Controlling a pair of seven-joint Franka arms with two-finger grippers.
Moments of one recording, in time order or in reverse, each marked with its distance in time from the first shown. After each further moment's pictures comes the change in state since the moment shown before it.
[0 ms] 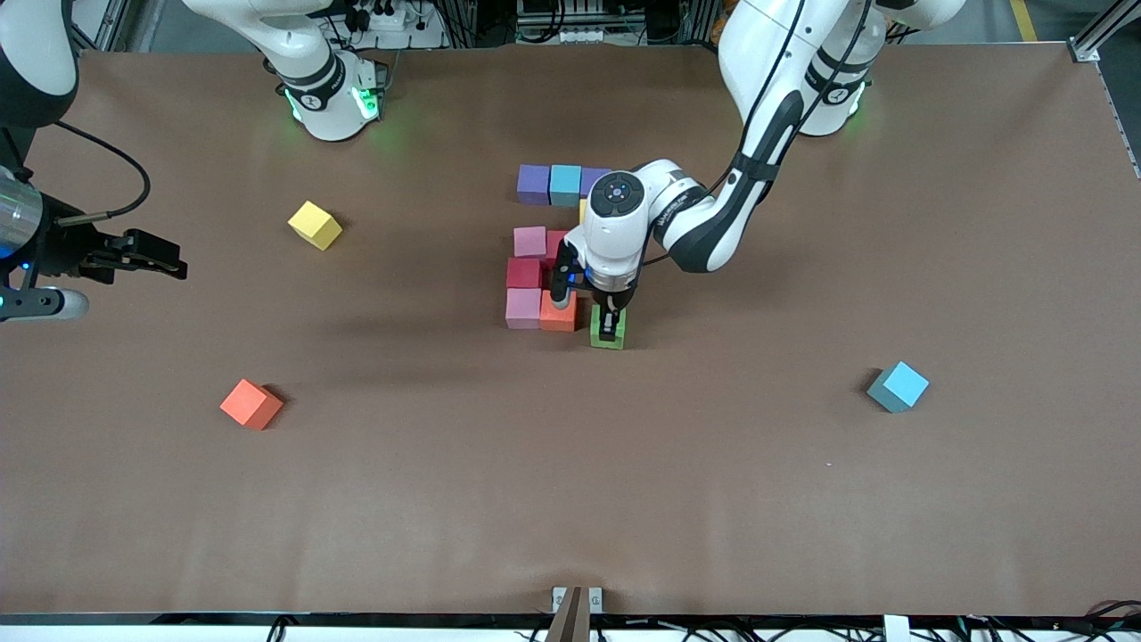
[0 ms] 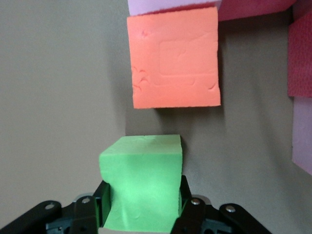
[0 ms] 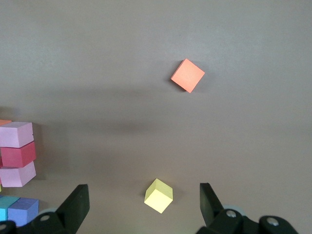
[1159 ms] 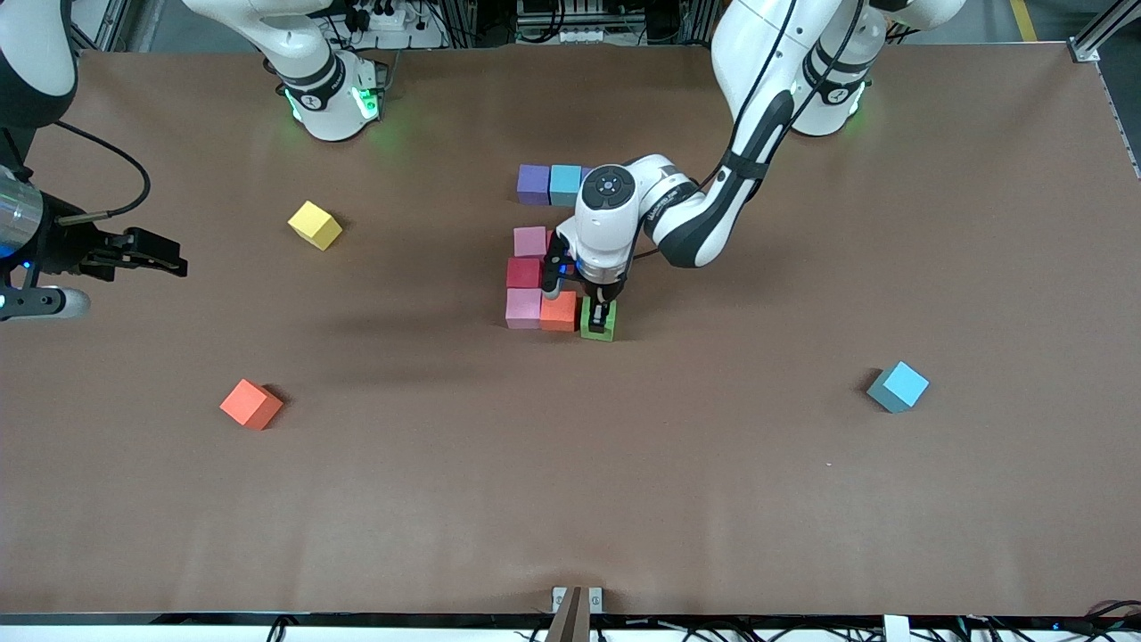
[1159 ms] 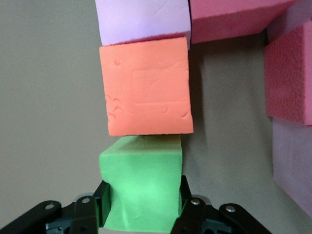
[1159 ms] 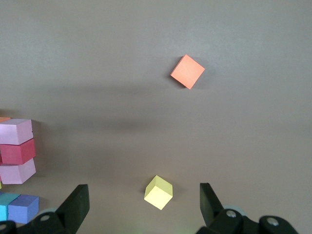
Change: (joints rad) left arm -0.007 0.008 -0.028 -0.005 0.000 0.006 -0.013; right arm 0.000 0.000 -0.001 -0.001 0.000 -0.014 0.000
